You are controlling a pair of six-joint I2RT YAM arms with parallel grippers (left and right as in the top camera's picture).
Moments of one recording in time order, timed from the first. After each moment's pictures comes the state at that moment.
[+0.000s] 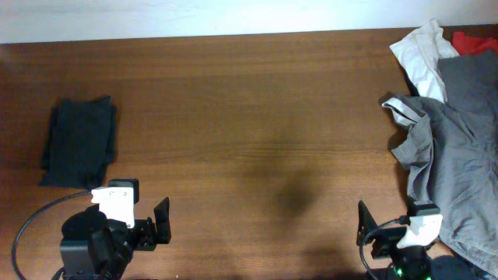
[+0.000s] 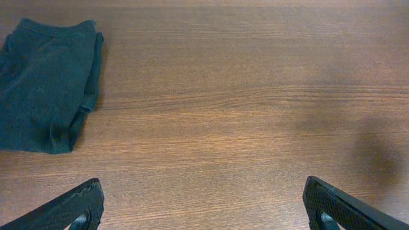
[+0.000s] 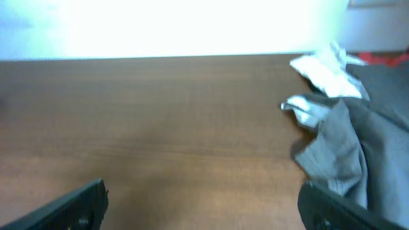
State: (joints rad) left arm -0.01 0.50 0.85 -1.04 0.09 -0.02; right arm 0.03 0.01 0.57 -0.84 -0.07 0.06
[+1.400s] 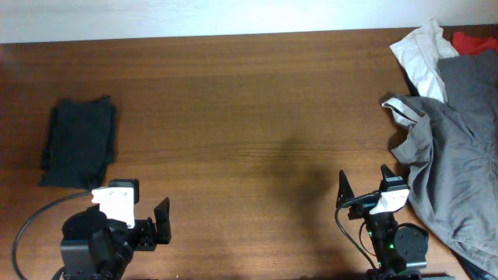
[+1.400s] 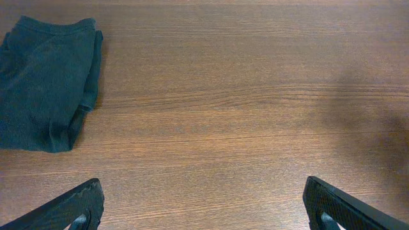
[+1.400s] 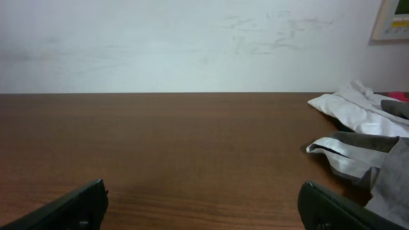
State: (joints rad) left arm -0.01 0.50 0.85 -1.04 0.09 -0.02; right arm 0.03 0.01 0.01 -0.06 -0.09 0.06
